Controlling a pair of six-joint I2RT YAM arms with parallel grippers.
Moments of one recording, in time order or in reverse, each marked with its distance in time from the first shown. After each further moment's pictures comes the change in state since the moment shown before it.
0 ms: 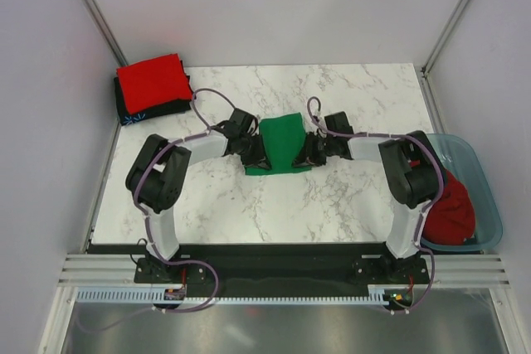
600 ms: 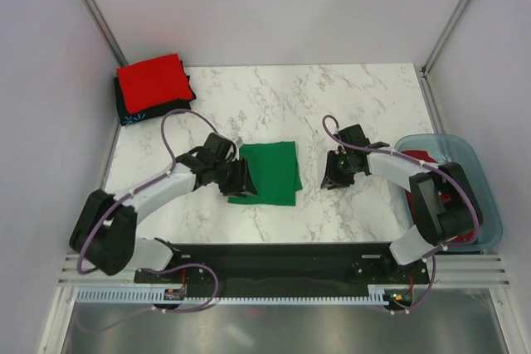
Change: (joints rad) left arm -0.035 -0.526 -0.426 -0.105 -0.002 -0.002; right arm -0.010 -0.370 -0.237 -0.338 0.312 -0.084
